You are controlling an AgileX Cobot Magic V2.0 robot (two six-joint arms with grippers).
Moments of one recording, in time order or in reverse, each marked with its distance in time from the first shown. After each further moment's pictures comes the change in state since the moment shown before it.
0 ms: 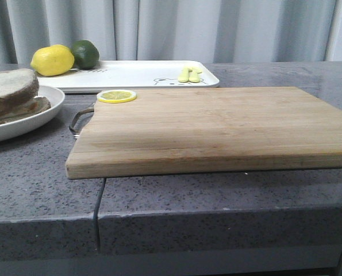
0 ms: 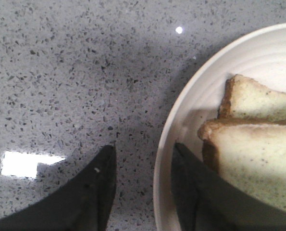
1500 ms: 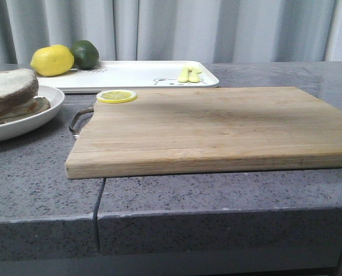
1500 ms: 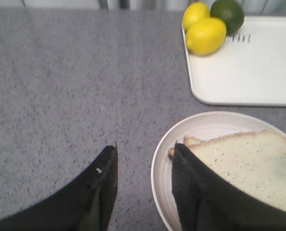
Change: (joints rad) left arm -0.044 -0.575 0.198 0.150 -0.175 -0.041; right arm -0.323 0.218 -0.148 0.234 0.318 0.015
